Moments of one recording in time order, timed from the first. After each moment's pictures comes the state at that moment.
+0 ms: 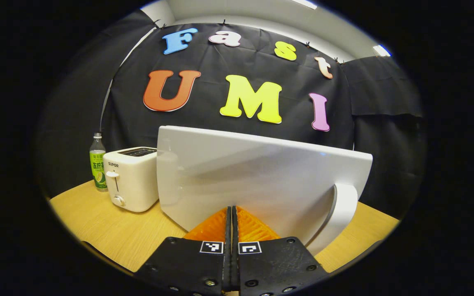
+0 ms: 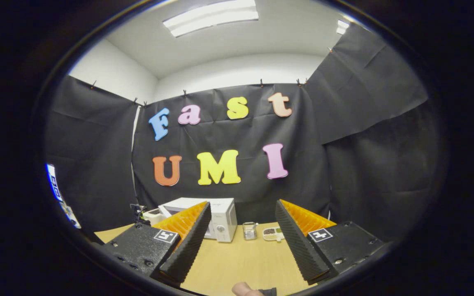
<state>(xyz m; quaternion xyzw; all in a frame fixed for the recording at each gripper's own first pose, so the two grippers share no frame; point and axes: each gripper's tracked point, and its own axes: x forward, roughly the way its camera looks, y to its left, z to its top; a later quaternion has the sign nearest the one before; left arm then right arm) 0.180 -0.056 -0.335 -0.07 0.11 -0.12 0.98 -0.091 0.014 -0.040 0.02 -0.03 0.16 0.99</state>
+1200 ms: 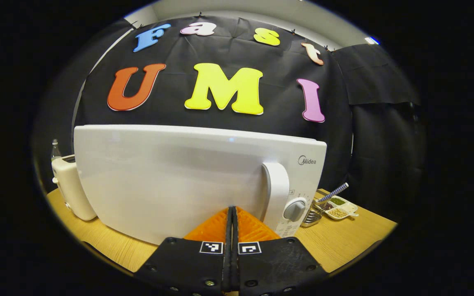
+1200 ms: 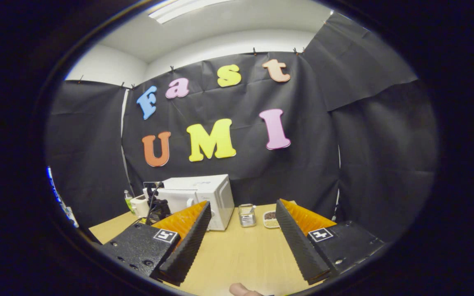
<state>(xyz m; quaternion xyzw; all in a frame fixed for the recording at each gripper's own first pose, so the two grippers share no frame) 0.289 -0.181 -0.349 -0.04 0.11 -0.13 0.98 0.043 0.014 -0.146 0.02 0.06 0.16 0.98</state>
